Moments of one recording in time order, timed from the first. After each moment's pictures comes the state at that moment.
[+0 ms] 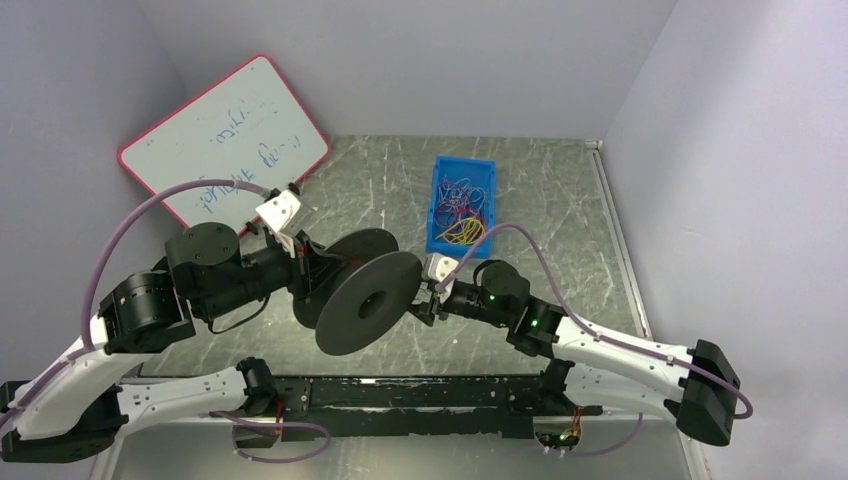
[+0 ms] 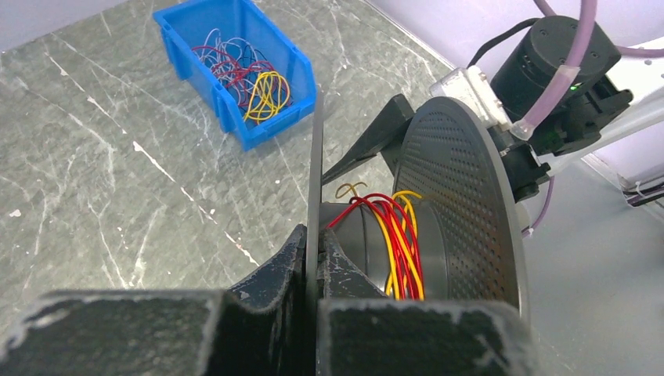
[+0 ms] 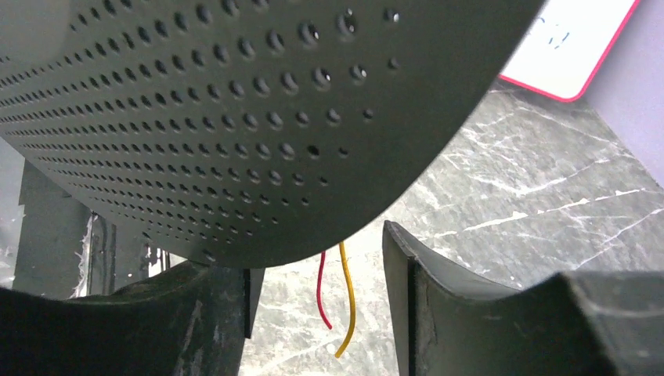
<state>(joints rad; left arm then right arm) -1.07 0.80 1.34 -0.80 -0.17 -0.28 1.04 0.93 0.55 0.27 -0.22 -0.23</state>
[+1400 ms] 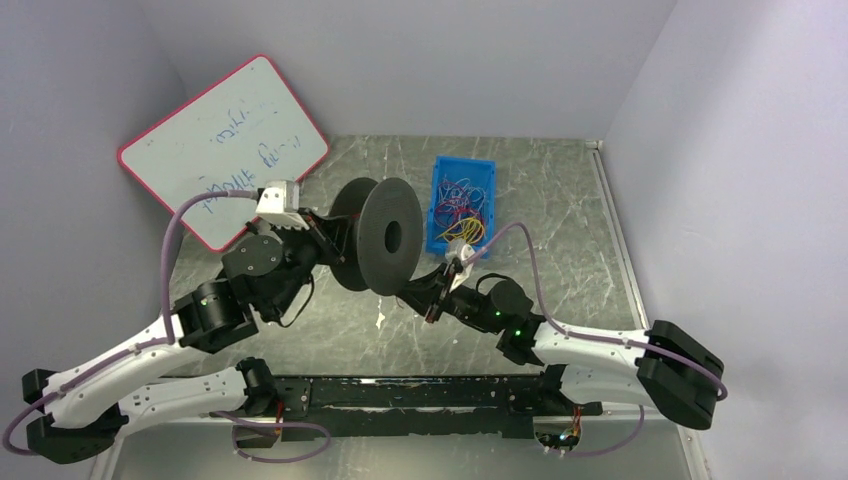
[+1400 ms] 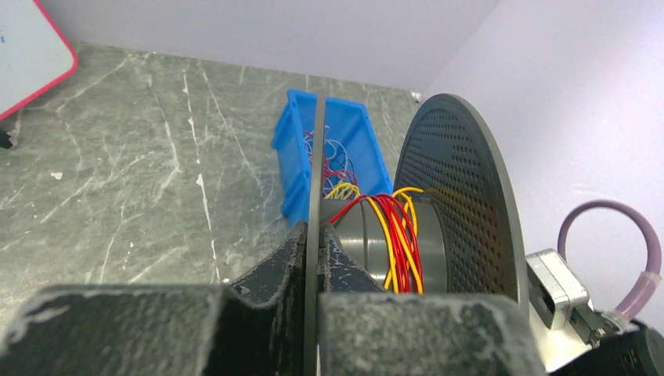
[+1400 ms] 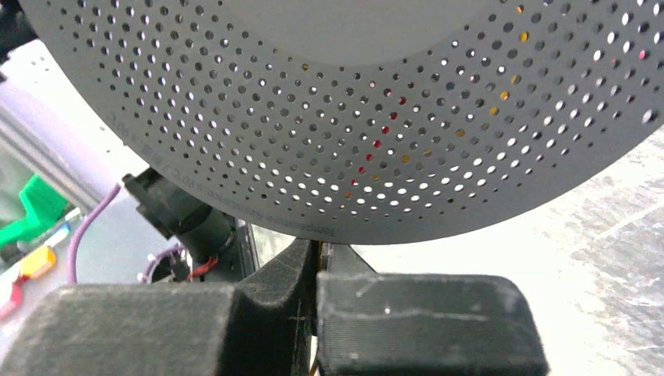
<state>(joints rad) -1.07 0.79 1.00 -0.28 -0.67 -0.52 1.03 1.08 0.34 0.89 -0.20 0.29</state>
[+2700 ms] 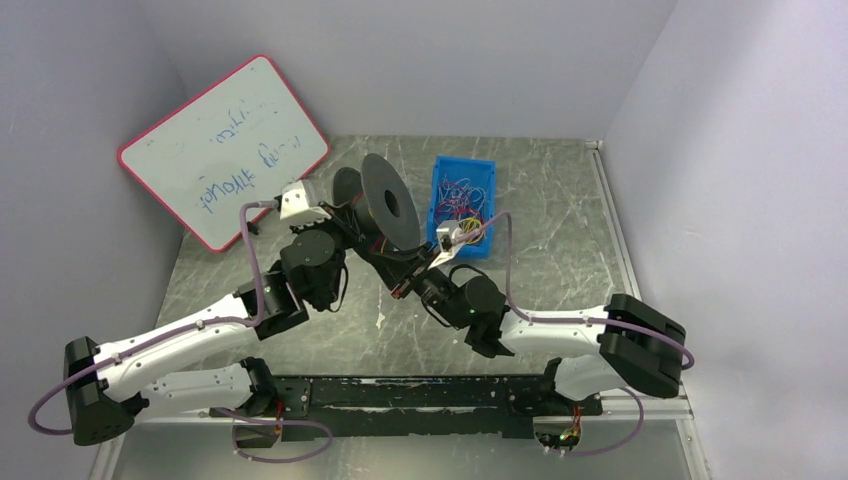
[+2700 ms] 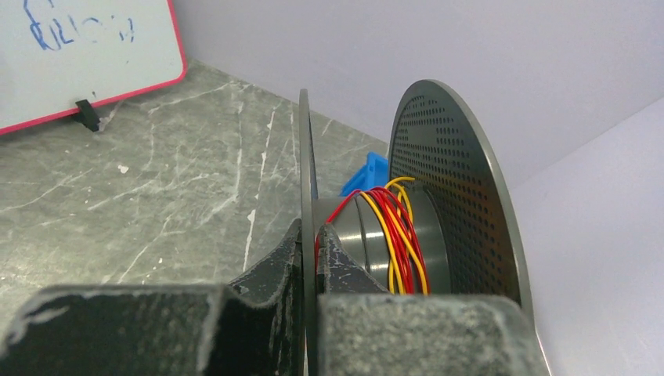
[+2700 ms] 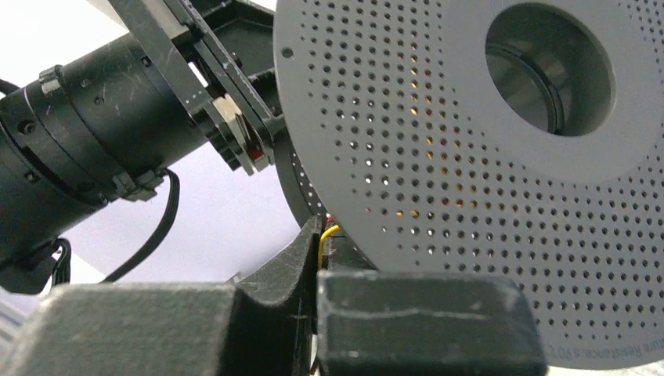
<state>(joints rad) -1.05 1.00 0.87 0.07 -1.02 -0.58 1.15 1.33 0.54 1.14 0.21 0.46</state>
